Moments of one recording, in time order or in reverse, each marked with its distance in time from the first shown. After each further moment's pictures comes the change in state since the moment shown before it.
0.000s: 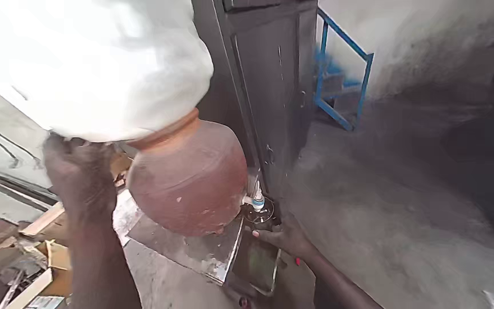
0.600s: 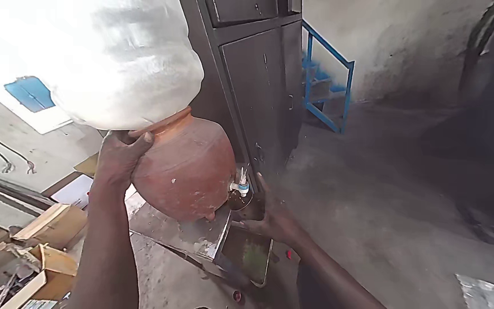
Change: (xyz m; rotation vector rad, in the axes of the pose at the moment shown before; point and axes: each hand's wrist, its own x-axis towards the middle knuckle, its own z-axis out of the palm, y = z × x) left_hand 0.004 0.036 0.065 0.253 -0.184 -0.271; right_hand -0.015 -0.050 -0.014 -0.490 -0.024 -0.014
